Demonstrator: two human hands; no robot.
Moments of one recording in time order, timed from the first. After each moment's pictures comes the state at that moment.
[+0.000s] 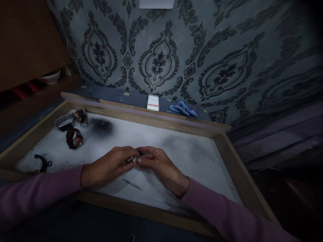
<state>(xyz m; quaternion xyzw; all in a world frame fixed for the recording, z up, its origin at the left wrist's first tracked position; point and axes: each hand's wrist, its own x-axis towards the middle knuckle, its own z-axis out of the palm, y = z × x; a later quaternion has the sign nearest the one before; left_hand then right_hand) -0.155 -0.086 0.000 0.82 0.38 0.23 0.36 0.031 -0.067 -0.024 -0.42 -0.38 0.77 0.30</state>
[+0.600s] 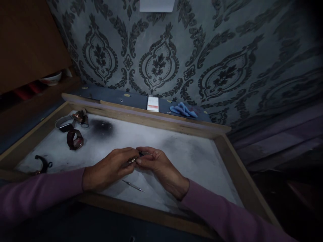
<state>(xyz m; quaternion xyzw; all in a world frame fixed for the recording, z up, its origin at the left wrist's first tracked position) -0.152 -0.089 -0.002 0.82 0.40 0.24 0.33 0.030 -0.067 -0.024 -0.42 -0.36 0.78 0.31</state>
